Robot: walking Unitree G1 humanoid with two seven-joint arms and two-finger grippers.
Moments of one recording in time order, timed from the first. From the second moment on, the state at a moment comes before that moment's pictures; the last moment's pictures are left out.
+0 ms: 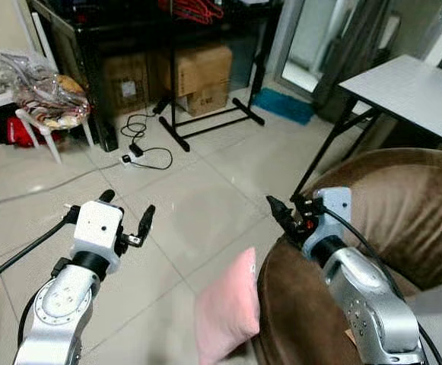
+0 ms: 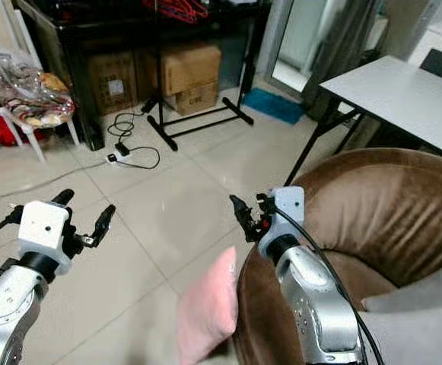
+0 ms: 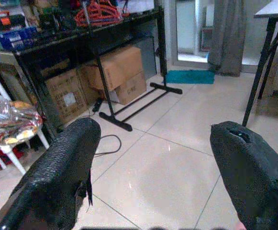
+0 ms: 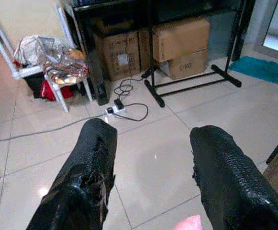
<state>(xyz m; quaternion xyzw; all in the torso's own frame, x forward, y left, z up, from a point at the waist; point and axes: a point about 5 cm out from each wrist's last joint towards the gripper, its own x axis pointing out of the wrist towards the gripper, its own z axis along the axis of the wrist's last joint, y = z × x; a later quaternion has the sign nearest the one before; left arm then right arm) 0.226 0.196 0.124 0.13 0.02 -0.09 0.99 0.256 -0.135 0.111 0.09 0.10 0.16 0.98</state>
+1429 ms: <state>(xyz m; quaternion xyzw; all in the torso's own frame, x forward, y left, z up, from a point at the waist) 0.220 0.204 0.112 0.12 0.03 -0.07 0.99 0.250 -0.131 0.093 0.03 0.14 0.18 0.97</state>
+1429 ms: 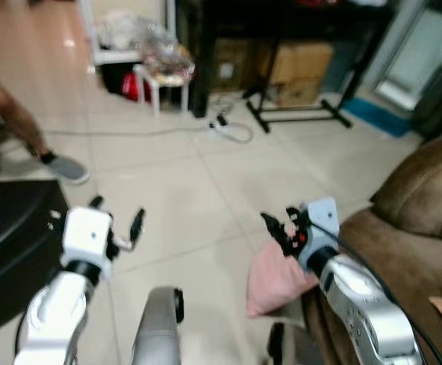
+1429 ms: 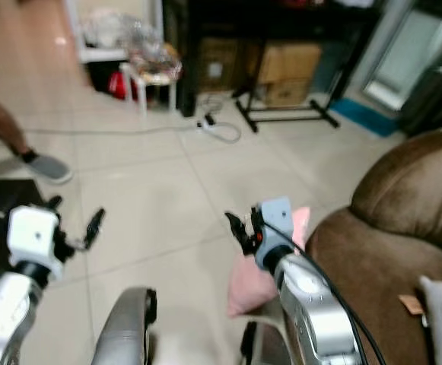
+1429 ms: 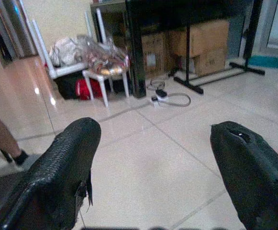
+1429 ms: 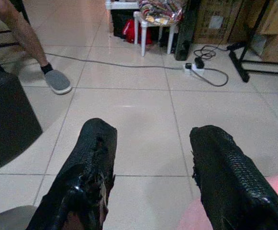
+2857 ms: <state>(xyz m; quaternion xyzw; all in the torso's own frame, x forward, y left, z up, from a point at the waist) 0.228 0.206 0.114 0.12 0.01 -0.07 0.99 0.249 -0.137 0.087 0.04 0.13 0.16 0.98</state>
